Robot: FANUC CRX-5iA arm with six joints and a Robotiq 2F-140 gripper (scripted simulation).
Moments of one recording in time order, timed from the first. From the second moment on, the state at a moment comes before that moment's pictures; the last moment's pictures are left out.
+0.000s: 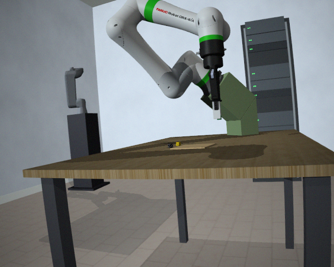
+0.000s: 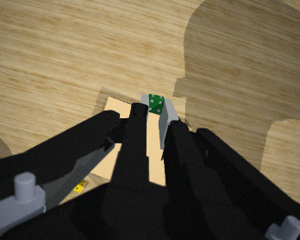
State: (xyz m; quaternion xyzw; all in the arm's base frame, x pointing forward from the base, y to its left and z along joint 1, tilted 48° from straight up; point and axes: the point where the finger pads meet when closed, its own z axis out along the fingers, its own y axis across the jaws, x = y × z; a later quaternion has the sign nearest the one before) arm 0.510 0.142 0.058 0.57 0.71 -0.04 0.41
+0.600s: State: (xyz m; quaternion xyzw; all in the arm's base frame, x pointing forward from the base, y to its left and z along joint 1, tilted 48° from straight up) arm 0.516 0.151 0.051 0.37 0.84 -0.14 0.39
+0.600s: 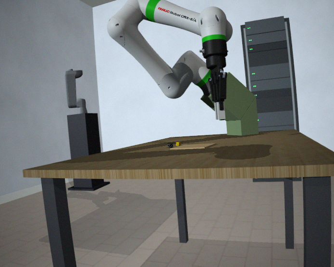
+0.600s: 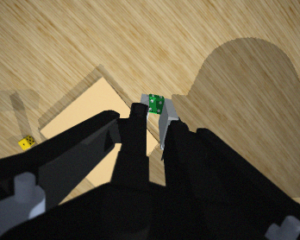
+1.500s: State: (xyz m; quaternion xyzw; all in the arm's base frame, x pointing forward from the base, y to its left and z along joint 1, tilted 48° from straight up) arm 0.524 0.164 0.042 0.06 0.91 -0.27 0.31
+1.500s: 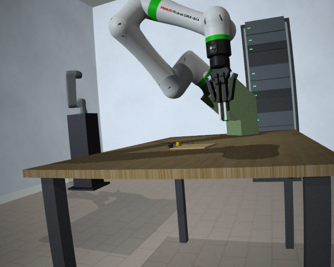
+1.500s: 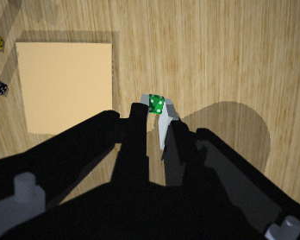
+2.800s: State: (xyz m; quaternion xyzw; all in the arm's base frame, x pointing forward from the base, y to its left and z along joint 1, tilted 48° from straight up) arm 0.508 0.162 0.023 -0.06 0.72 -0.27 0.64
